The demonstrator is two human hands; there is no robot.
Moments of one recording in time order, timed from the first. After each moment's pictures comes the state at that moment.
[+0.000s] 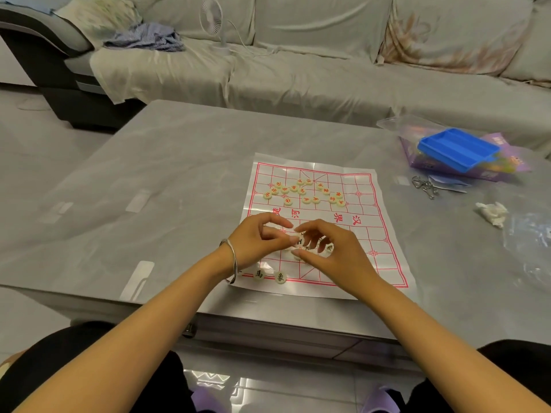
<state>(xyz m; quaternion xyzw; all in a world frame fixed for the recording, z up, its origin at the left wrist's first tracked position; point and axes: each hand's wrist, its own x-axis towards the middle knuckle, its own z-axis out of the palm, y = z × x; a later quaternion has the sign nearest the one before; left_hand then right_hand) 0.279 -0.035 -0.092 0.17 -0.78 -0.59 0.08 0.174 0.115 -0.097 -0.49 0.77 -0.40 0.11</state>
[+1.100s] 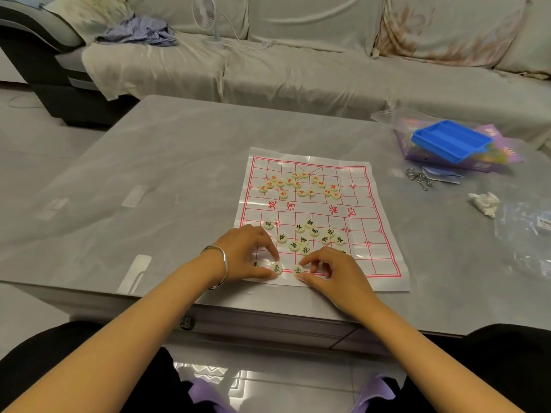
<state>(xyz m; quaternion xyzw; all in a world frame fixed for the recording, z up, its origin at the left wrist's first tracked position) 0.299 -0.044 -0.107 0.11 -0.96 -0.25 -0.07 0.187 0.150 -0.135 -0.43 0.83 -0.33 0.15</state>
